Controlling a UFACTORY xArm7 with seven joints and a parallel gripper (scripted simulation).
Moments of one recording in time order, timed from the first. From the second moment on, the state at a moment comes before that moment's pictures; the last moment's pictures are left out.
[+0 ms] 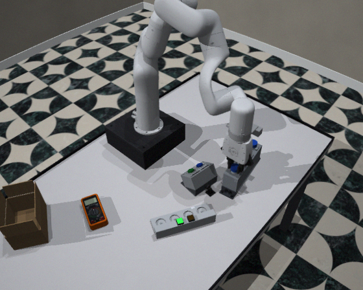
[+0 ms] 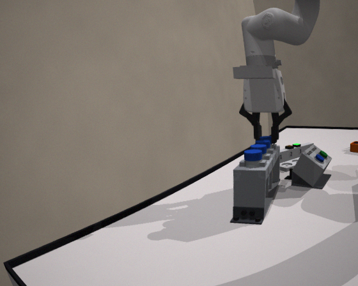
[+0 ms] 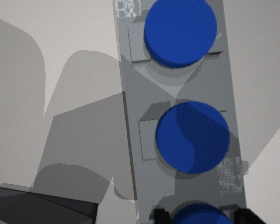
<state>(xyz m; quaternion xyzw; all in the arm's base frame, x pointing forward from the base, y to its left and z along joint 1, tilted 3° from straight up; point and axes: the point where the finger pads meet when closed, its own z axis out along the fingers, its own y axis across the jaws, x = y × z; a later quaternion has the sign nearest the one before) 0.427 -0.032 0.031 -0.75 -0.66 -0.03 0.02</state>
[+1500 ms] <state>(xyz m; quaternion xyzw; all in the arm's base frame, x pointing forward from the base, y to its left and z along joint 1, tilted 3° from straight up) 0.428 -0.034 0.066 -0.89 -0.45 -0.01 0.02</state>
